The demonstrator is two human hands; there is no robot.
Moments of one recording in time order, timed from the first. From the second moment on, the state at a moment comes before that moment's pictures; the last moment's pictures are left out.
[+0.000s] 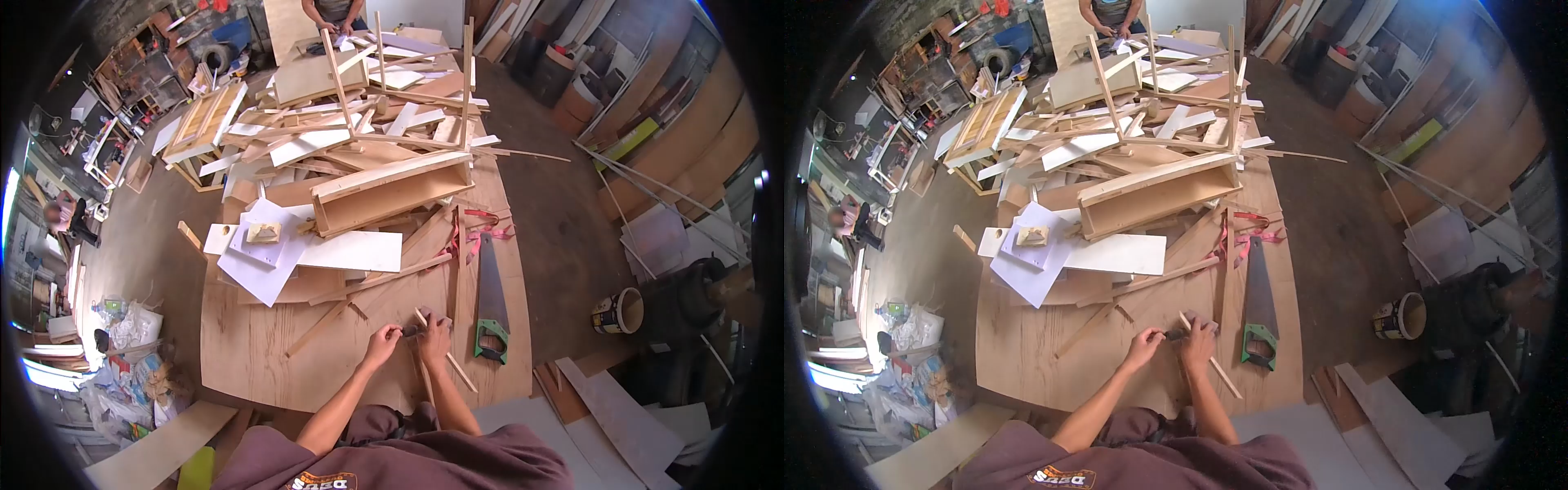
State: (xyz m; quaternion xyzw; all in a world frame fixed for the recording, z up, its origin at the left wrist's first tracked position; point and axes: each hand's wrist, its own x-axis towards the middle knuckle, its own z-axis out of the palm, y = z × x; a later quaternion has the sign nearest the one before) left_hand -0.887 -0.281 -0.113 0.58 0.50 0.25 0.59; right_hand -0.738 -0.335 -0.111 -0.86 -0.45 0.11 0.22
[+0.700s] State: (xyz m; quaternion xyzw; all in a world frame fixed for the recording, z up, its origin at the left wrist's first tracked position) left_hand -0.920 -0.280 -0.057 0.50 0.41 0.35 0.68; right_hand -0.795 -0.328 -0.006 -0.74 -0.49 0.23 0.39
